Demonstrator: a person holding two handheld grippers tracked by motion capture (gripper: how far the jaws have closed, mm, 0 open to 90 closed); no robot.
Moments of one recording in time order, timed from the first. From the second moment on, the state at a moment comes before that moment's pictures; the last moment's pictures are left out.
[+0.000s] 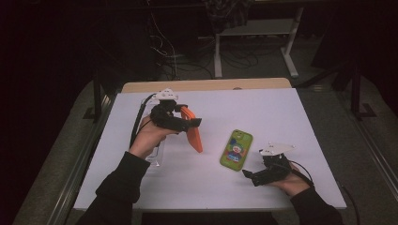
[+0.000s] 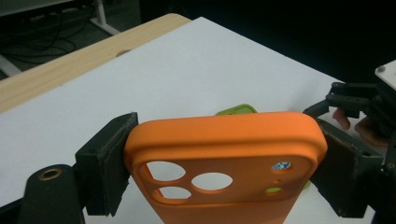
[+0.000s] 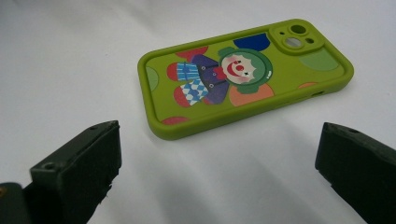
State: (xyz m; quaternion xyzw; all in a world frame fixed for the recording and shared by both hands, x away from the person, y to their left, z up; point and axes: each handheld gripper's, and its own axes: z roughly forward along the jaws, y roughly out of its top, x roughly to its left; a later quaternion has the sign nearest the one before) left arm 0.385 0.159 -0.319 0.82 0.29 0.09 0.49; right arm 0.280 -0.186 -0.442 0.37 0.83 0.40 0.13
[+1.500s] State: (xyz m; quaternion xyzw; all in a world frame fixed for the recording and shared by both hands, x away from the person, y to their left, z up) left arm 0.511 0.259 -0.297 0.75 0.48 0.26 0.37; right arm 0.278 -0.184 -0.433 0.34 0.83 0.41 0.15
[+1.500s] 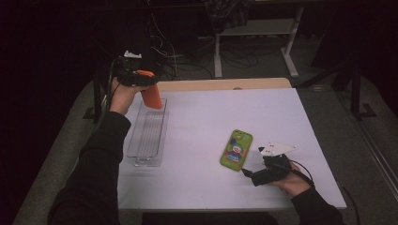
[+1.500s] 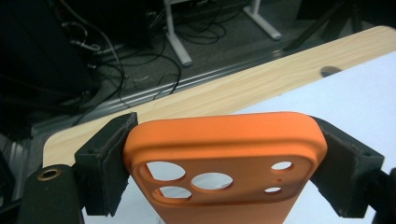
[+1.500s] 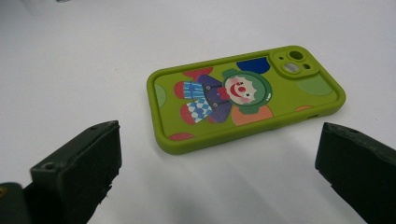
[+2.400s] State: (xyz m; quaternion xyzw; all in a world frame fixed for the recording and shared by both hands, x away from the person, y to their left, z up) left arm 0.527 0.243 -0.346 0.75 0.52 0.26 0.32; right arm 0.278 -0.185 -0.433 0.34 0.83 0.42 0.15
